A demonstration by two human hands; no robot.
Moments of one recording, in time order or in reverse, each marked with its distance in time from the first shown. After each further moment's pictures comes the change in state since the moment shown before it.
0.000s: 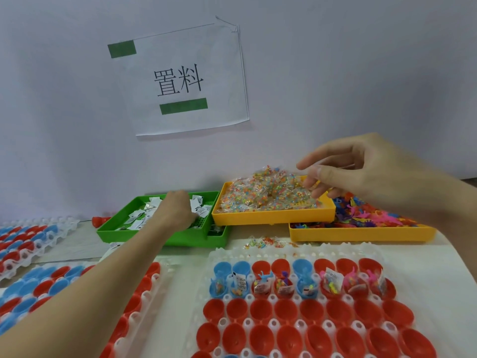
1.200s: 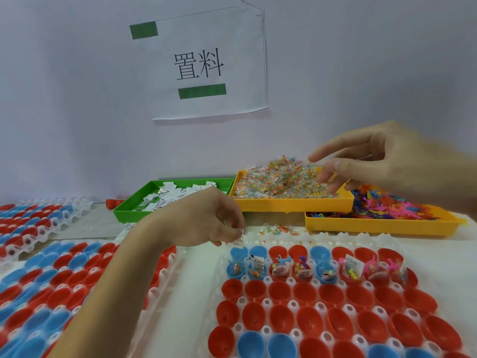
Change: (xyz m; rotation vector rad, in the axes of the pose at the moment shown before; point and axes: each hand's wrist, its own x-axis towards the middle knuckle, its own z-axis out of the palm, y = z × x) left_hand -0.107 0.027 -0.059 -0.372 -0.456 0.436; right_hand 0.002 -0.008 0.008 -0.063 -0.133 -0.066
